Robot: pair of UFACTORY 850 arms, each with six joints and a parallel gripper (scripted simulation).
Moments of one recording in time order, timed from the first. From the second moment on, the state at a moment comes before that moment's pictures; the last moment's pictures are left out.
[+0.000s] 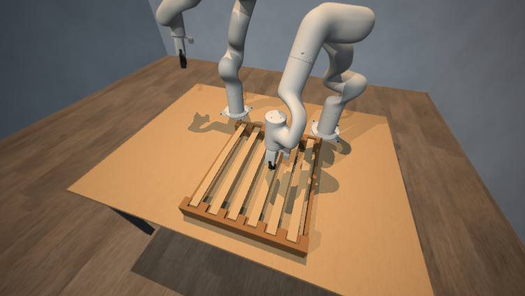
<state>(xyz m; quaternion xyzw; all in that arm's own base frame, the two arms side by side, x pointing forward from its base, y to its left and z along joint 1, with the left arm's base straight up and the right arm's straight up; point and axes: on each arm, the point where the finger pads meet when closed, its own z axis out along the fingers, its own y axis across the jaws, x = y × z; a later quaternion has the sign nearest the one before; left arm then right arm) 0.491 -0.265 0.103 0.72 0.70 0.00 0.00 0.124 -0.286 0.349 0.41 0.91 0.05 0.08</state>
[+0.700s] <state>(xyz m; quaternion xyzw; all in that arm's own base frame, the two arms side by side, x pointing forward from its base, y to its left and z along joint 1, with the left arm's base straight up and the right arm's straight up) 0.490 -0.265 0.111 0.72 0.70 0.00 0.00 0.124 -0.286 0.349 0.41 0.91 0.05 0.08</state>
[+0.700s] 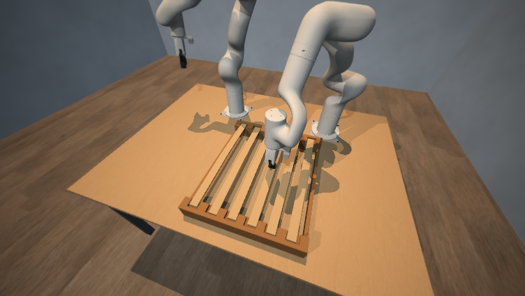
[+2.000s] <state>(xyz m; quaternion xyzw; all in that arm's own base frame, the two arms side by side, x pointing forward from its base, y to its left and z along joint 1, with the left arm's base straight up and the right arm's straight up) 0.496 -0.217 0.168 0.71 0.70 0.00 0.00 0.124 -0.286 0.349 0.41 0.91 0.05 0.08</state>
